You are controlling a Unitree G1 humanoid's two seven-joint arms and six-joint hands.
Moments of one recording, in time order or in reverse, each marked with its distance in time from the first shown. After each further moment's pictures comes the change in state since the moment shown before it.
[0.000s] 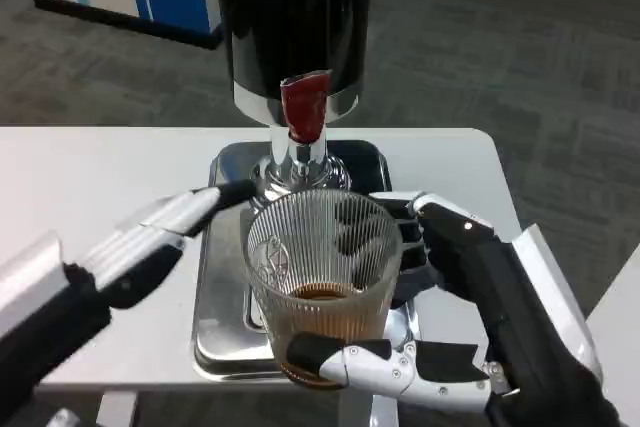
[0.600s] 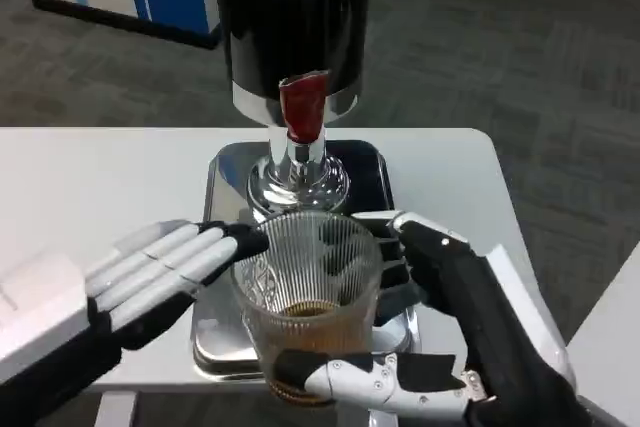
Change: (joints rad) left arm 0.042 0.101 0.026 0.066 0.159 -0.143 0.102; right arm -0.018 -0.001 0.020 0.062 -0.004 0.007 0.001
